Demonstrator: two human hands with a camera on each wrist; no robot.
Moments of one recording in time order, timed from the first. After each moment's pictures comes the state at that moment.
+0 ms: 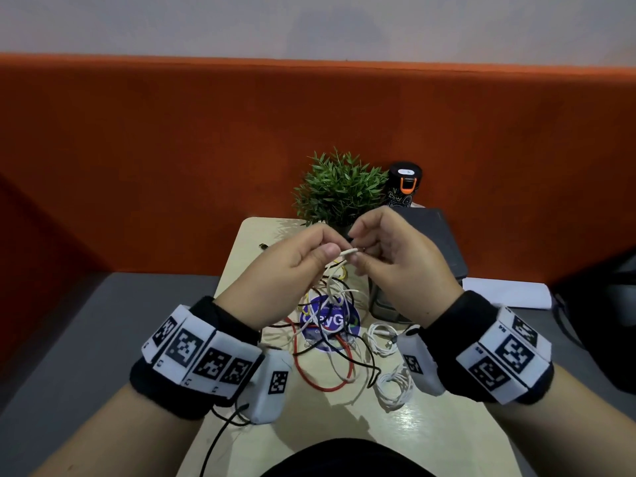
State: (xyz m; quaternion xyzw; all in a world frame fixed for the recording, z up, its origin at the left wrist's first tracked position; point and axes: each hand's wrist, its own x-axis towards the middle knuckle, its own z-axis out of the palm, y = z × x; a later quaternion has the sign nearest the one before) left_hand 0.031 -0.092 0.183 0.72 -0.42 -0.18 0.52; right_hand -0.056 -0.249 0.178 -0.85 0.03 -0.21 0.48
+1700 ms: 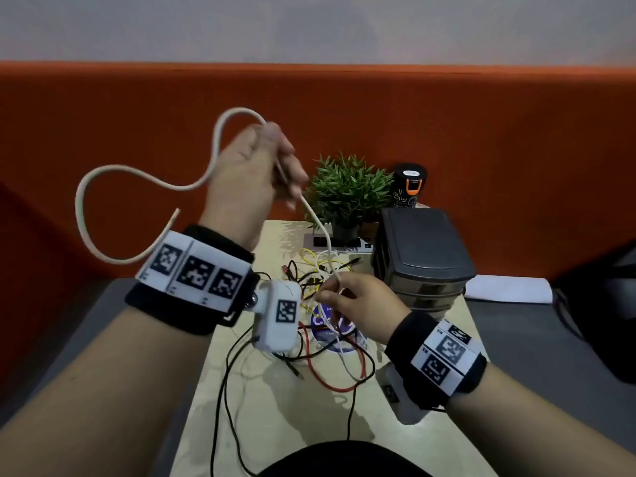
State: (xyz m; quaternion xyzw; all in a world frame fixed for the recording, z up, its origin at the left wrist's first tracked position) left_hand 0.087 -0.097 0.247 0.59 -0.27 -0.07 0.76; right_hand -0.028 -0.210 0.130 -0.84 0.13 0.00 0.52
